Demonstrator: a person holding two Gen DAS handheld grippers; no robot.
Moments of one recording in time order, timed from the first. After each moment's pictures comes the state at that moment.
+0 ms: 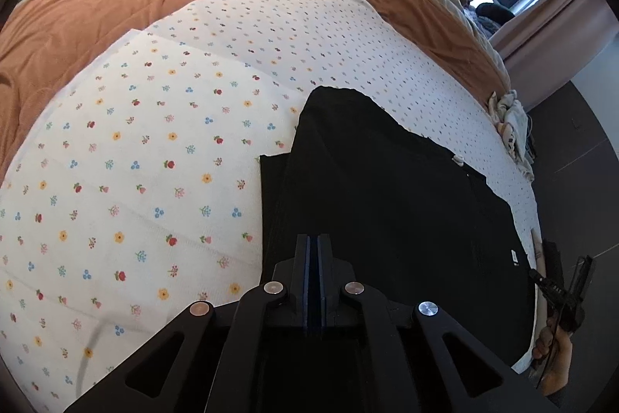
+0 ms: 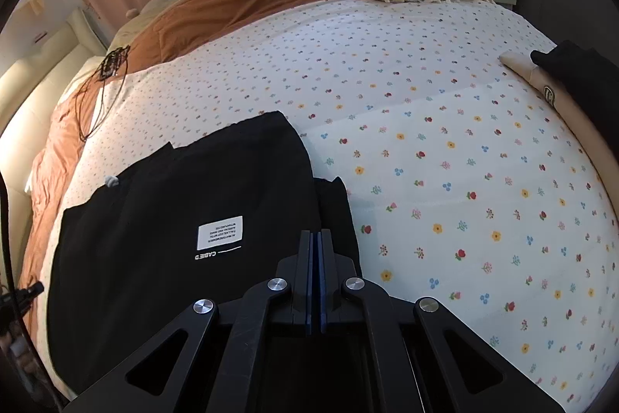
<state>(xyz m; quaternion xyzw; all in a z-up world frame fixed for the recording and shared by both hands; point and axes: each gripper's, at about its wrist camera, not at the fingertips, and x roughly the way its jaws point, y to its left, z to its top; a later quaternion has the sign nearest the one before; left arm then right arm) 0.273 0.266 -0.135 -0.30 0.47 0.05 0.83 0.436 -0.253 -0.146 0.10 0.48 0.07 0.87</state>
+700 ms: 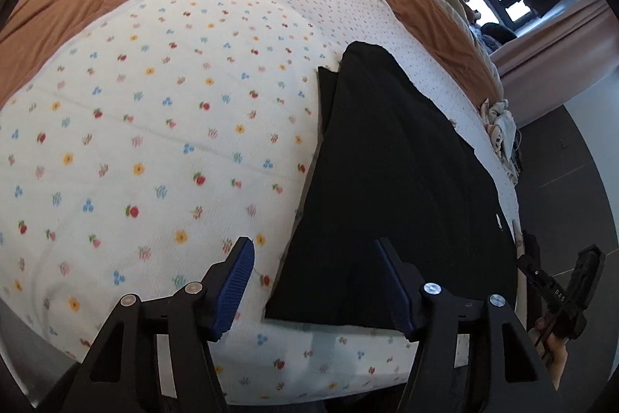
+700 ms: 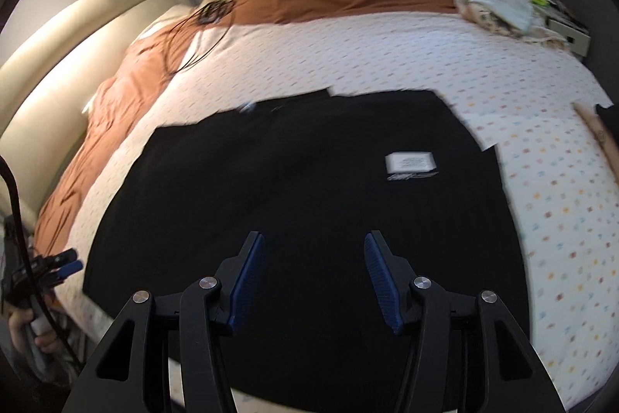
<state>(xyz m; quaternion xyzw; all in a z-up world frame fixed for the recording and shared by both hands) 0.149 0.258 -0.157 -0.38 0.45 0.06 0.81 0.330 -0.126 -0.108 0.01 0.47 0.22 0.85</state>
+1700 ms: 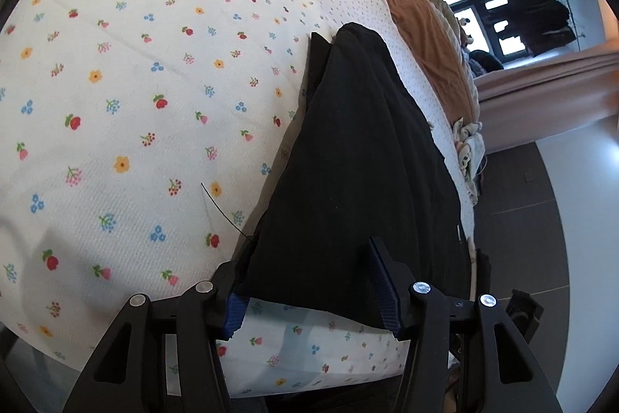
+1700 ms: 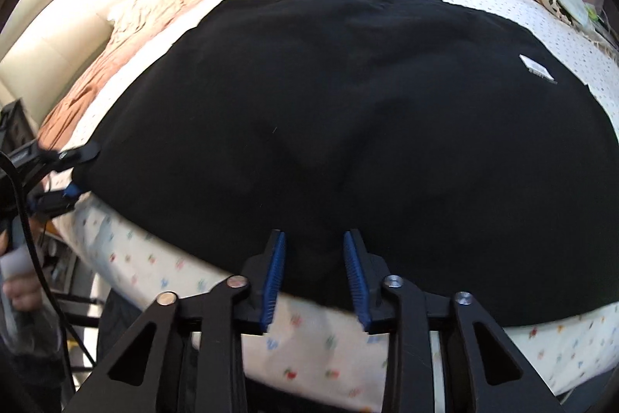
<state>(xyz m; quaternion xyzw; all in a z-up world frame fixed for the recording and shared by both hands) 0.143 0.246 -0.184 -0.49 0.42 0.01 0.77 0.263 -0.040 -0.170 -0.08 0.52 0.28 0.80</state>
